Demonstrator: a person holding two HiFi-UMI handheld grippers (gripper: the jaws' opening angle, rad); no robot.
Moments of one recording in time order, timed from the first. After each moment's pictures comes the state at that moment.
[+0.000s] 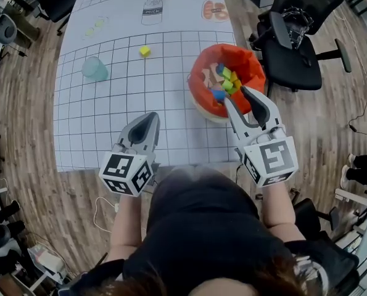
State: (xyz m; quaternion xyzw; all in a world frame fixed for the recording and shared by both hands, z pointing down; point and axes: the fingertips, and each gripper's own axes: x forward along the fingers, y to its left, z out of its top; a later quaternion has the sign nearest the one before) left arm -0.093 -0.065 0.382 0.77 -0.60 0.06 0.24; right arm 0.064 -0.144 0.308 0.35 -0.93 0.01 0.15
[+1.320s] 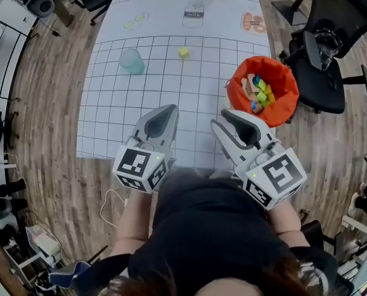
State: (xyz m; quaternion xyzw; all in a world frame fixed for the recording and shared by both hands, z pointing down) left arm -0.130 -0.060 0.340 0.76 -0.62 0.06 0.15; right arm -0.036 -0.065 0.286 0.16 -0.97 0.12 0.09
